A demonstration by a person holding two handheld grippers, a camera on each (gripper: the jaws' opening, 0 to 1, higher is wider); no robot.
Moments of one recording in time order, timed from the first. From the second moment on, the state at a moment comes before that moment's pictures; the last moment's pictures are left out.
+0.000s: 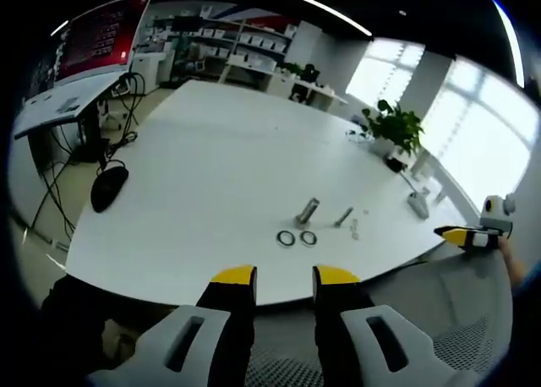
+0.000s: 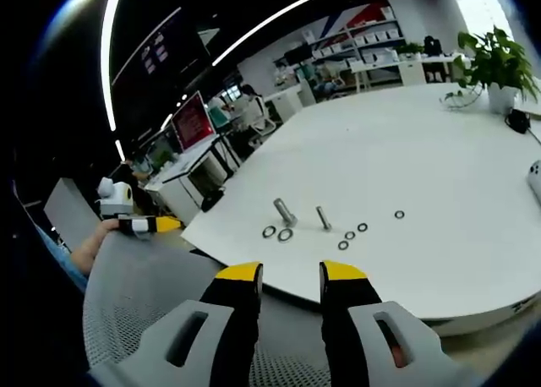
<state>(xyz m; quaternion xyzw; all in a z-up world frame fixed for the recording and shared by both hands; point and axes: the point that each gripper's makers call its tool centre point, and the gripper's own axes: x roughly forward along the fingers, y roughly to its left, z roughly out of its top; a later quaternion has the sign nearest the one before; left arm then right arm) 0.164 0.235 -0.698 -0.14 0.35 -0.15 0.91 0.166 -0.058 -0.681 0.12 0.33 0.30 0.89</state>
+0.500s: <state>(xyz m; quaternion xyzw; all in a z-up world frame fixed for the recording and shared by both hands) 0.164 0.236 -0.697 -0.14 0.35 -0.15 0.91 0.166 -0.057 -0.681 0.12 0.32 0.30 0.89</state>
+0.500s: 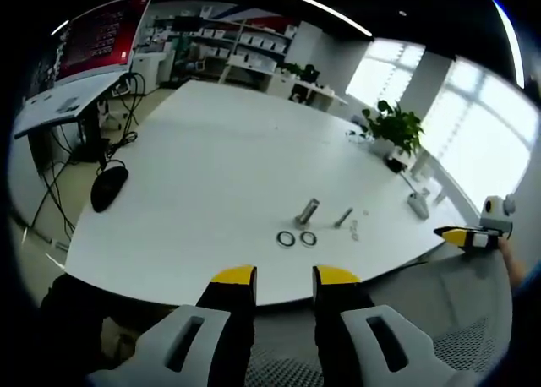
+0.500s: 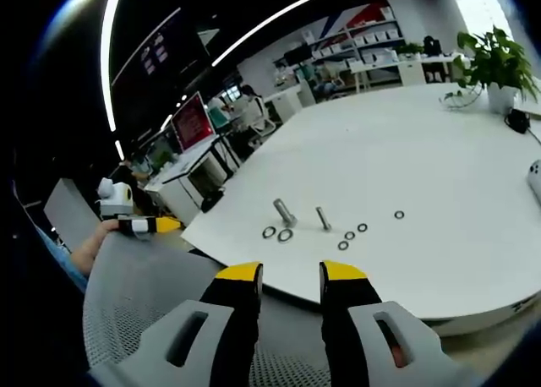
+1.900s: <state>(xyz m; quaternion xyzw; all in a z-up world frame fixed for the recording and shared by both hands) 0.160 0.232 -0.704 -0.09 0.37 -0.18 0.91 0.165 -0.056 -0.681 0.12 0.33 0.31 0.89</state>
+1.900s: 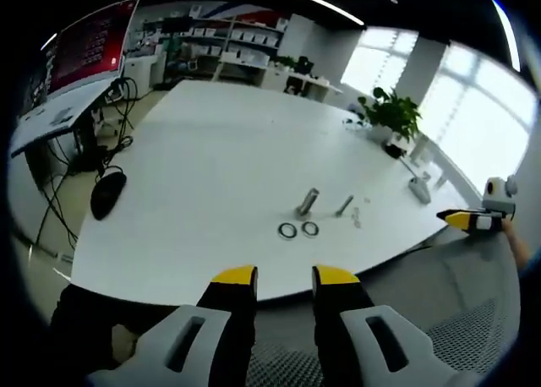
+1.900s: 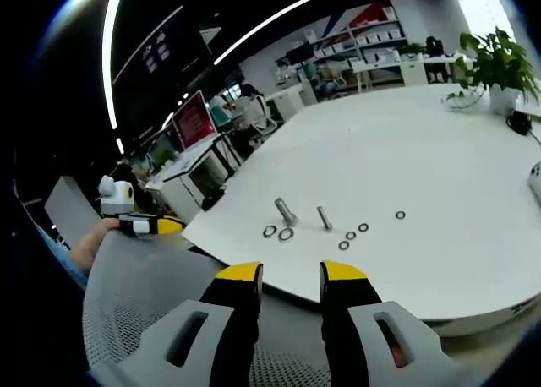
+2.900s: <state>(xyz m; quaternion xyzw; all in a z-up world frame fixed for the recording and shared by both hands) 0.200 0.186 -0.690 0.03 0.41 -0.40 0.82 0.164 -0.061 -0.681 0.13 0.33 0.30 0.89</state>
